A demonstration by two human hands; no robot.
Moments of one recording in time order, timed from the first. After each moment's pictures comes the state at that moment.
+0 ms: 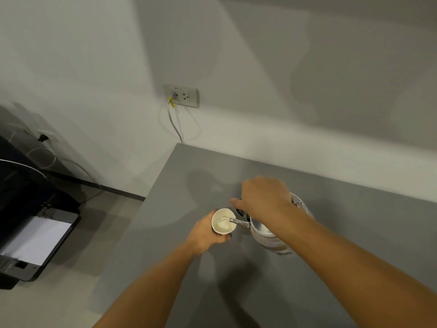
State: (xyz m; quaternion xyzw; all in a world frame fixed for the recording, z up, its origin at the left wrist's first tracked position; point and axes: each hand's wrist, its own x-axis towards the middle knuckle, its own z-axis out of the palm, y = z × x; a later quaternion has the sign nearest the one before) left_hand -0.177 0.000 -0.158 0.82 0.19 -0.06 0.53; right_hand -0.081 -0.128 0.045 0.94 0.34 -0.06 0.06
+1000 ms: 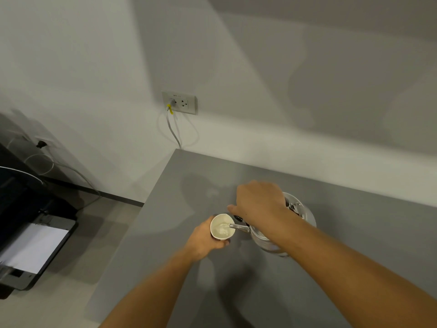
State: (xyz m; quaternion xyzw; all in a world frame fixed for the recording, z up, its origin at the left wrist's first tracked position) left_hand -0.176 0.001 -0.162 0.82 0.19 -0.06 0.54; right_hand -0.088 -0.123 0.052 0.93 0.37 -0.05 0.07
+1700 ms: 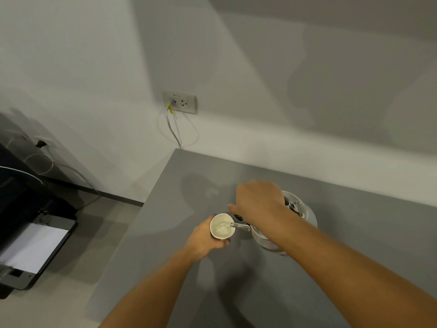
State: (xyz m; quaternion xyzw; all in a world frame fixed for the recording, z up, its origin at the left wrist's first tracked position) left_hand -0.177 0.000 -0.163 0.82 0.19 -0.05 0.54; right_hand -0.085 -0.119 0.048 0.93 0.36 -0.05 0.08
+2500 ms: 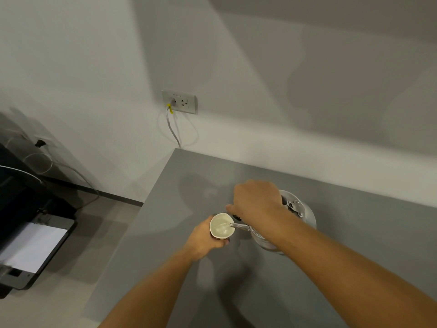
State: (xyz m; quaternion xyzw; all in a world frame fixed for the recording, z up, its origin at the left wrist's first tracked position) left_hand -0.178 0.000 -0.162 0.81 0.21 -0.06 0.54; right_hand -0.091 -0.116 0.052 0.93 0.36 -0.04 0.08
